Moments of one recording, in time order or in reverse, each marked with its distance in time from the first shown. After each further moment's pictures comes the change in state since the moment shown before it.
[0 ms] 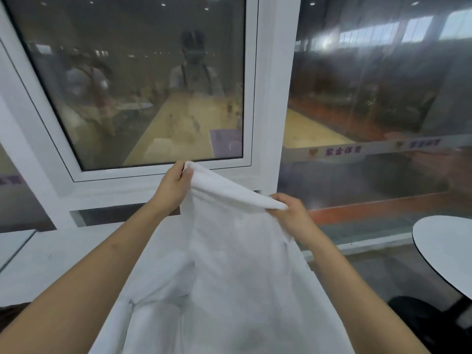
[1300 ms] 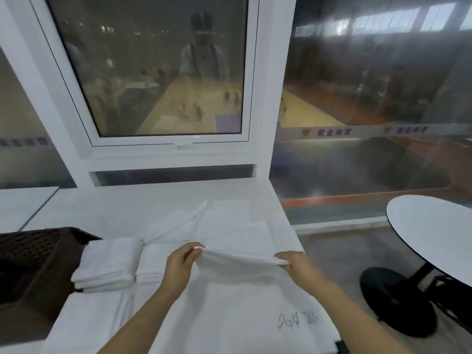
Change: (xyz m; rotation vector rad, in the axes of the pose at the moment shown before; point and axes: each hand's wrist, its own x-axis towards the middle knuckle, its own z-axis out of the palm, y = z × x) left_hand -0.344 -0.055 0.070 -0.161 -0.017 -0.239; right_hand -0.247 0.145 -0.030 -0.721 -0.289 0.057
